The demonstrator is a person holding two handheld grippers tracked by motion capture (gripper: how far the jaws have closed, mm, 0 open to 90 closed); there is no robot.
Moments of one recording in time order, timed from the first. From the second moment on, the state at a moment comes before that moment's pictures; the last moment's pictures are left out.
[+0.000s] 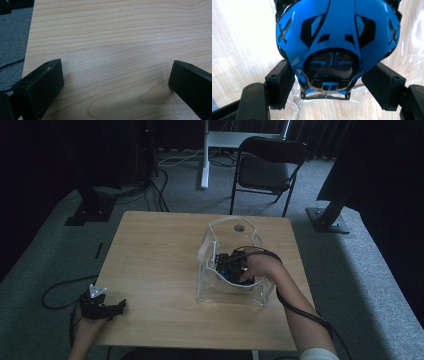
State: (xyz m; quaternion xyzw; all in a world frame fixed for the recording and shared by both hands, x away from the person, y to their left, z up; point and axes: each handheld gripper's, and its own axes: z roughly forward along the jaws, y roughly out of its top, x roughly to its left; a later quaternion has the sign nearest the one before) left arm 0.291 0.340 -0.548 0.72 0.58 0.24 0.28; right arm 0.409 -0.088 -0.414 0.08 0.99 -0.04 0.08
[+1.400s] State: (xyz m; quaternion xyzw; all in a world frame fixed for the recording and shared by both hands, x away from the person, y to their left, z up) left arm 0.291 0.340 -0.547 0.72 0.58 0.24 0.28; right arm 0.412 -0.084 -0.442 0.11 0.99 -0.11 0.05
